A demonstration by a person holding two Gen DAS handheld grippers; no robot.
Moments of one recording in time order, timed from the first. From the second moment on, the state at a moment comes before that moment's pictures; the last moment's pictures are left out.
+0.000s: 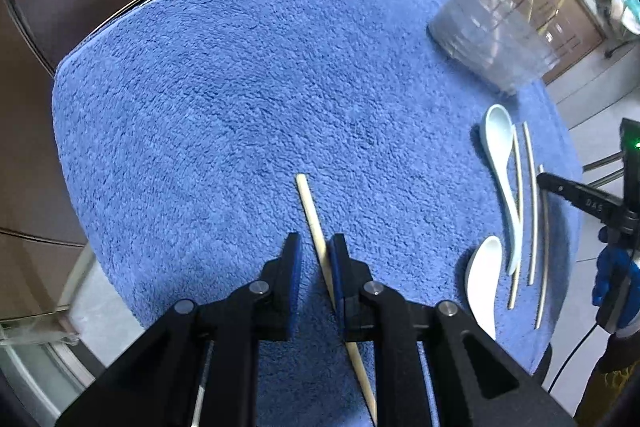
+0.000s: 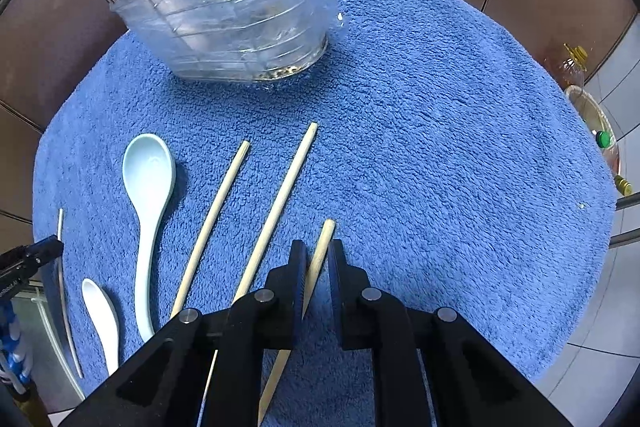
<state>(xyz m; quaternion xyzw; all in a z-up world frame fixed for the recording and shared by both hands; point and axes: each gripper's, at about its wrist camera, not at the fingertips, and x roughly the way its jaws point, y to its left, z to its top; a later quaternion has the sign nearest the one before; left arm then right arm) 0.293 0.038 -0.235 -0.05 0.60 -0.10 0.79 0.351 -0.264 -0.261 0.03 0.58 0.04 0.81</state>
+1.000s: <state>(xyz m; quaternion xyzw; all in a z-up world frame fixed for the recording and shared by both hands) 0.251 0.013 -0.189 -0.05 0.50 -0.10 0.86 0.214 -0.265 -0.150 0.09 0.39 0.14 0.90</state>
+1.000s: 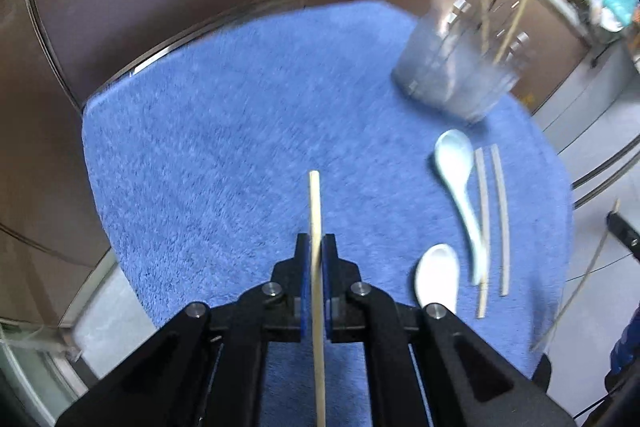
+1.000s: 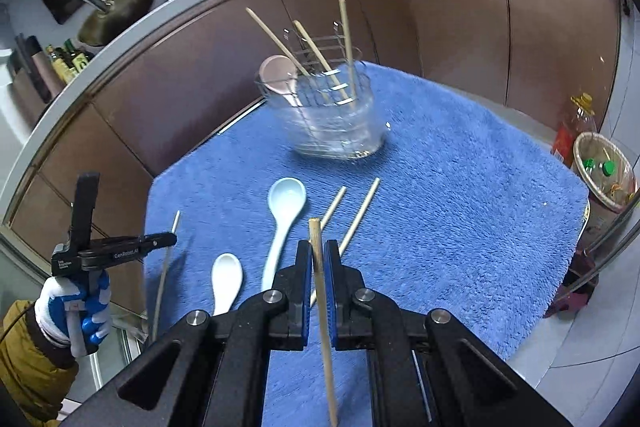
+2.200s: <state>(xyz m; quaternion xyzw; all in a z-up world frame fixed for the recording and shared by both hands) 0.351 -0.059 0.024 -0.17 0.19 -0.17 0.95 0.262 -0.285 -0.002 0.11 0.17 0.16 0.97</state>
